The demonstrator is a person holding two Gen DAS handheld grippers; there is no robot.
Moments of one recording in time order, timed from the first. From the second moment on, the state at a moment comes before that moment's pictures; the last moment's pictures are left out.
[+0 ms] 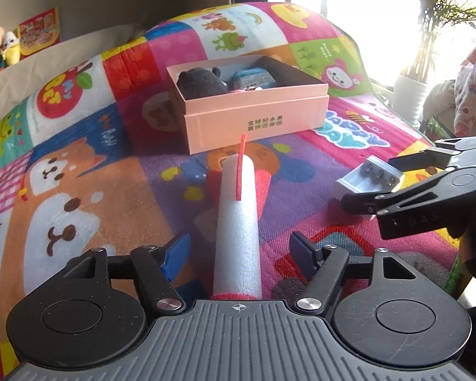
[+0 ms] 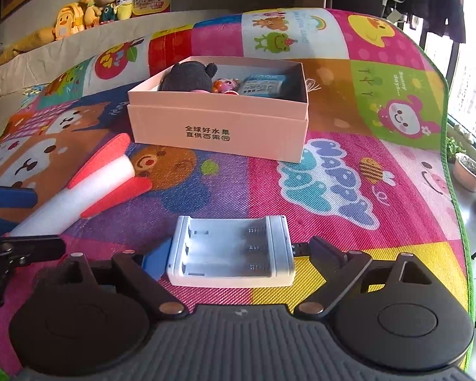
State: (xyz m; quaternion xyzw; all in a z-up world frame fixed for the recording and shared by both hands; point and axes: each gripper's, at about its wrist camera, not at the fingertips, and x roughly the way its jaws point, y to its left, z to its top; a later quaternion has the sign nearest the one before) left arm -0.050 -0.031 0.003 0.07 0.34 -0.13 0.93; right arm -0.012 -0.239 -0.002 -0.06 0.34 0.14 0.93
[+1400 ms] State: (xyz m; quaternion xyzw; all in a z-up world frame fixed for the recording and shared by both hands) left arm 0.074 -0.036 0.045 0.00 0.24 -0.15 0.96; right arm 0.028 -0.292 0.105 -0.03 0.26 0.14 0.95
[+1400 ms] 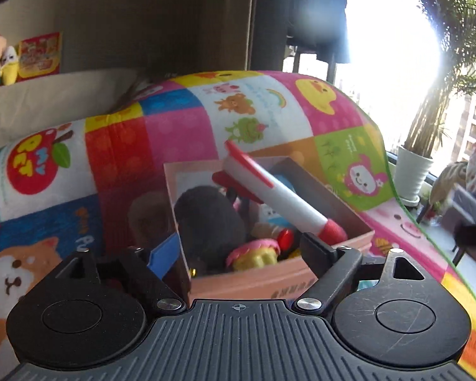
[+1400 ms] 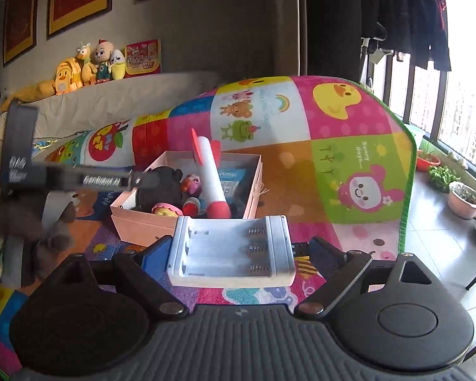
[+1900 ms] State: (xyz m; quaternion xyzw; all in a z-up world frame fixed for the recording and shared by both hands) left arm 0.041 0.023 0.021 -0.08 0.19 -0.14 0.97; right arm 0.245 -0.146 0.151 0.05 0.36 0.19 0.91
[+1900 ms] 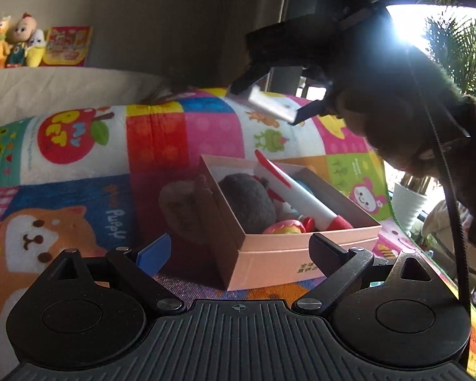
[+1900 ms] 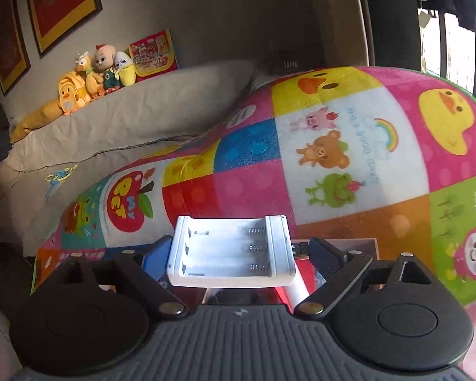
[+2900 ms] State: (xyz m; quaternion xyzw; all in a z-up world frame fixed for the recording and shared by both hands) left arm 0.020 -0.016 -0.006 -0.02 0.31 -0.08 0.95; right arm 0.047 -0.237 0.035 -0.02 0.33 0.12 0.93
